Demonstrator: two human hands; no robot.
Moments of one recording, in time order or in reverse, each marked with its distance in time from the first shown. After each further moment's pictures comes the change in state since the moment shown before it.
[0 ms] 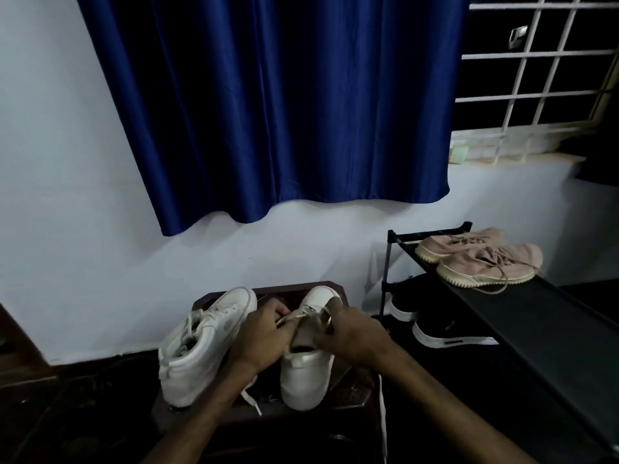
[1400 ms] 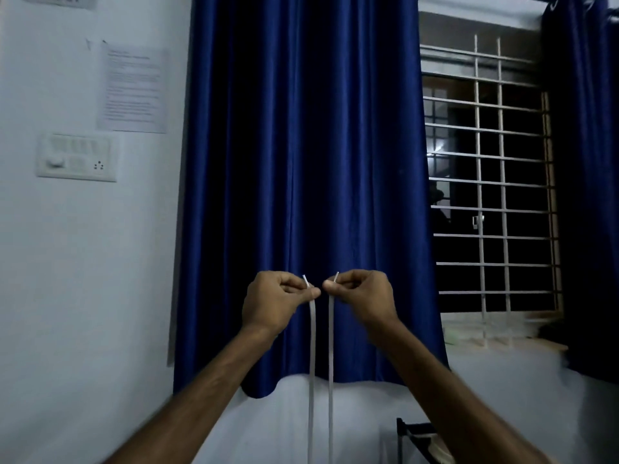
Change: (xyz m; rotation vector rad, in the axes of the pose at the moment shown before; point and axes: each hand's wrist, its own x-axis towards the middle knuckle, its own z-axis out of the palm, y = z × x) left_hand 0.041 0.224 -0.237 -0.453 0.395 0.484; right_hand 0.016 -0.157 -0.278 0.755 0.742 -0.413
